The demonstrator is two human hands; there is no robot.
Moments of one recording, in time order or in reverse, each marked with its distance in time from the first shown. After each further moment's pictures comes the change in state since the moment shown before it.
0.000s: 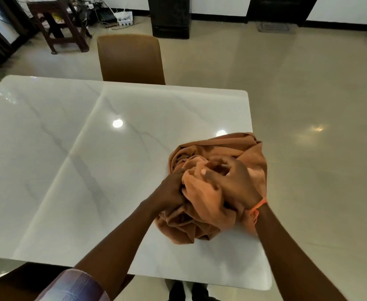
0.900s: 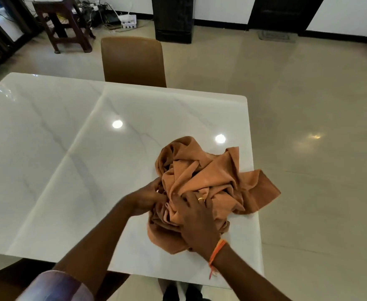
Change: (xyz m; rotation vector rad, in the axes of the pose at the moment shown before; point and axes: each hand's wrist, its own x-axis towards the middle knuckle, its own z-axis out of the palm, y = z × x) left_hand -0.032 -0.026 -0.031 -0.634 -0.215 -0.376; right_hand -0.067 -0.004 0.100 -0.603 -0.095 -0.301
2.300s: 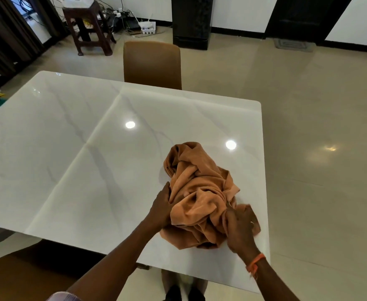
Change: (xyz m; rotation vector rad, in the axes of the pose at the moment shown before) left_hand -0.032 -0.031 0.058 0.212 0.557 -0.003; right_hand -0.048 0.071 0.019 0.483 0.134 0.547
